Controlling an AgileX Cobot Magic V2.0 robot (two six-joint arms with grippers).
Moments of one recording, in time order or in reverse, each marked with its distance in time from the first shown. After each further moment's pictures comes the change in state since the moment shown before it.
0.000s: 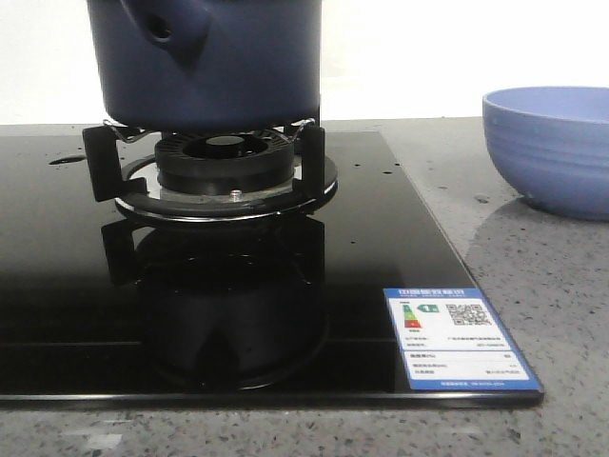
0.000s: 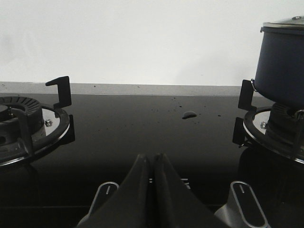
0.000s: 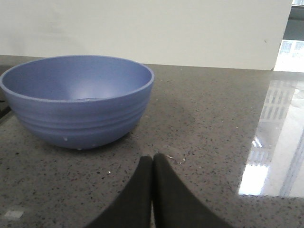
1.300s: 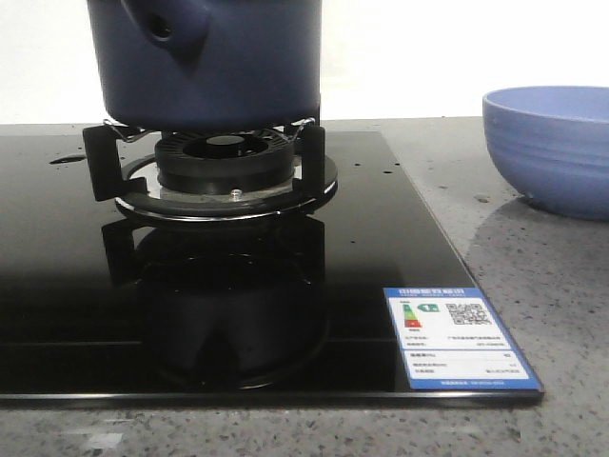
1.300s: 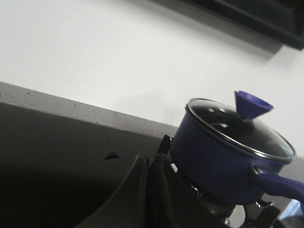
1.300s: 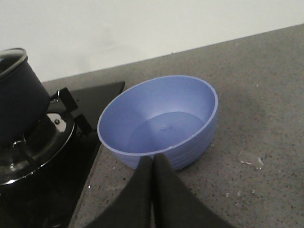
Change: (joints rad) left arm 0.000 0.199 -0.432 -0.391 0.290 0.072; right arm 0.000 0.258 -0.450 0.429 0.402 -0.075
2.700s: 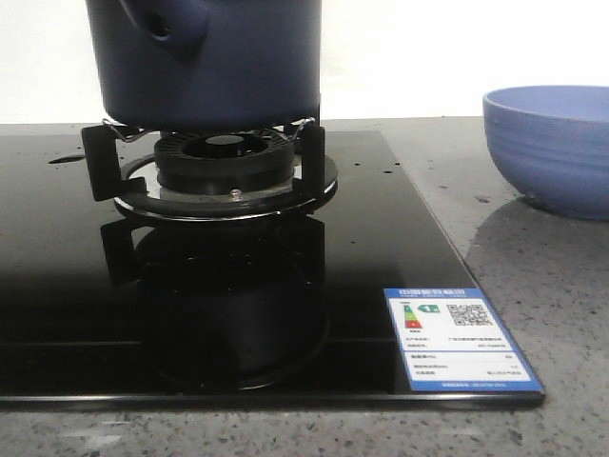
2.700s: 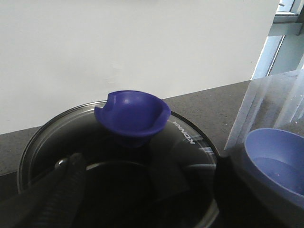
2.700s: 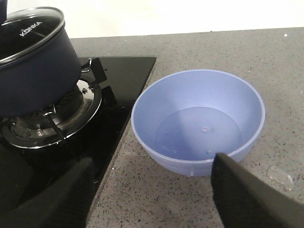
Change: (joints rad) left arm -0.571 0.933 -0.436 -0.020 -0.381 0.241; right arm 0.119 0.193 -0.163 -0.009 0.083 -0.100
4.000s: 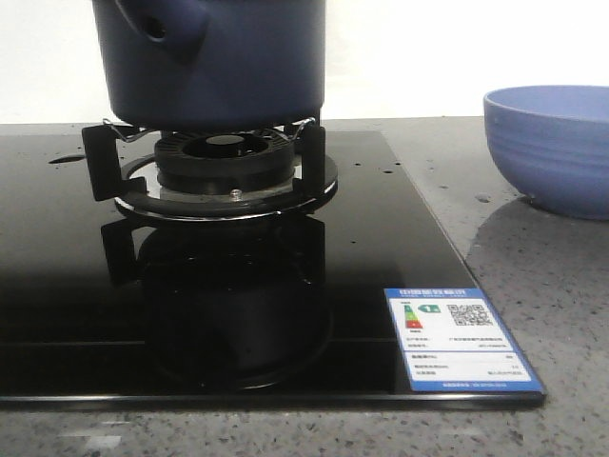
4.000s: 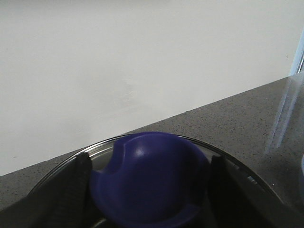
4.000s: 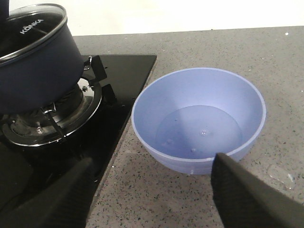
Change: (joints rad) left arm 0.000 0.260 -0.143 0.111 -0.150 0.000; right arm 0.000 0.000 0.000 0.000 0.004 -0.004
